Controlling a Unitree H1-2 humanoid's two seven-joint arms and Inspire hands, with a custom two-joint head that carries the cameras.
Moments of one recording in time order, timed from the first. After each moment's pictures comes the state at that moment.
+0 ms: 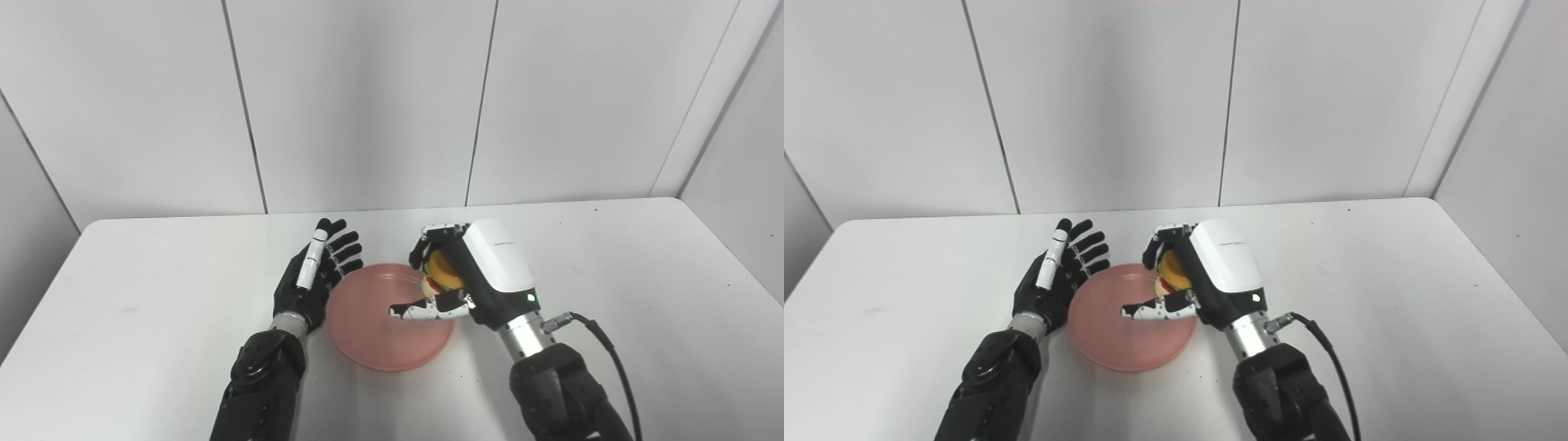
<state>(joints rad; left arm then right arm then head) -0.62 -0.12 0.08 0.58 -0.25 0.12 -0.11 -0.35 -0.16 0.23 -0.23 -0.85 0.05 0.04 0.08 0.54</state>
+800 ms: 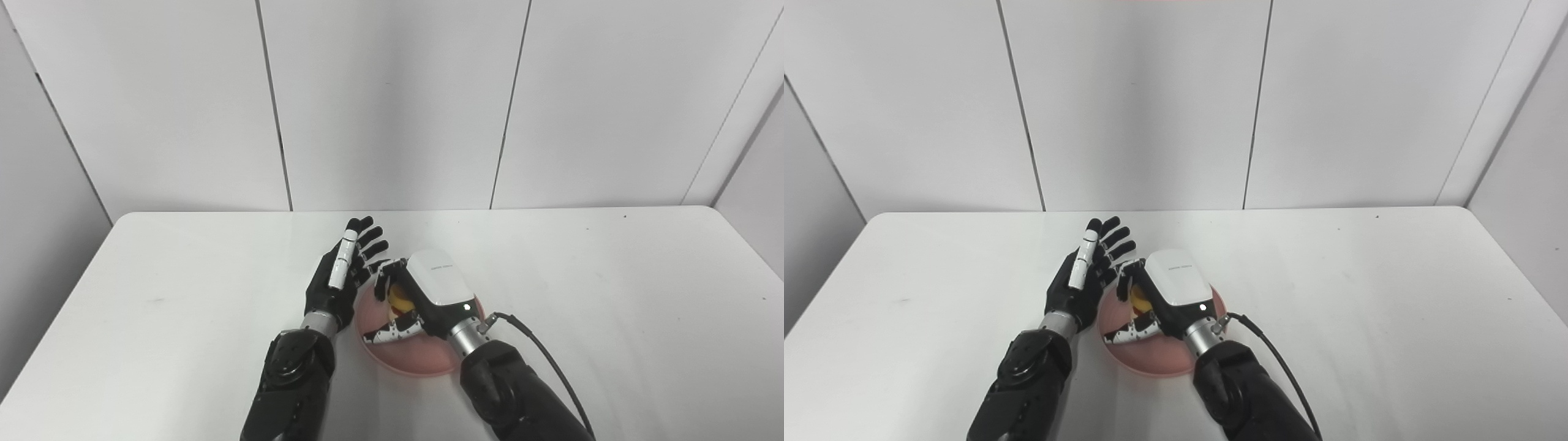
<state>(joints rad) -0.62 -0.13 0.05 0.66 -0.21 -0.02 -0.11 -0.53 -0.12 0.40 0.37 -0.88 -0.10 -0.18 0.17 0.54</state>
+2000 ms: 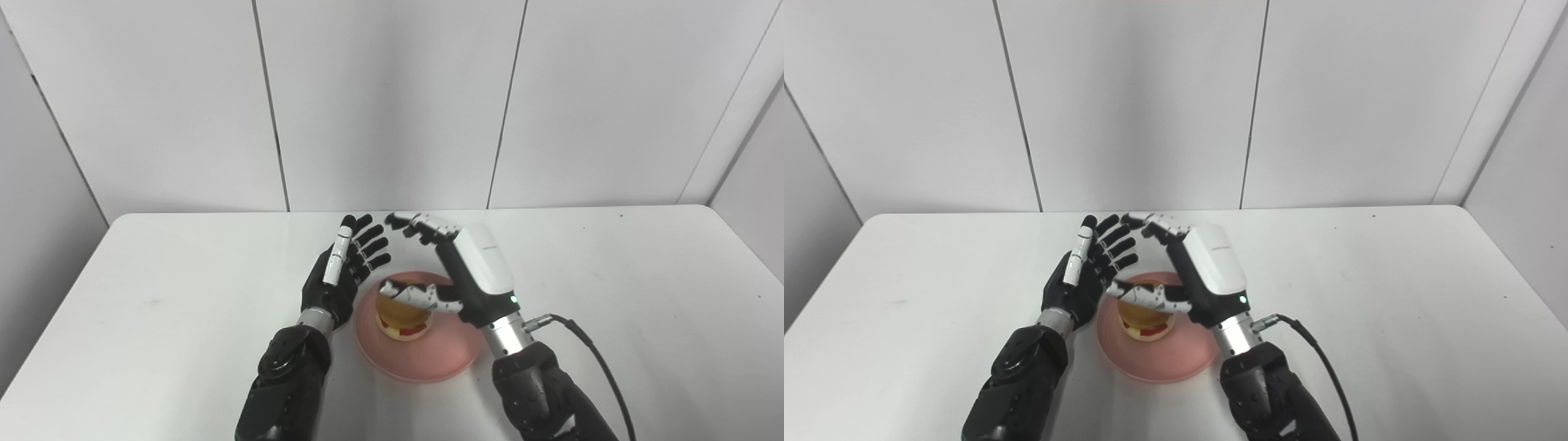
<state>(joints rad) -0.62 -0.12 0.08 0.62 -0.28 0.05 -0.15 -0.41 -0.15 0.28 -0.01 -0.62 -0.17 -0.20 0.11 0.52</state>
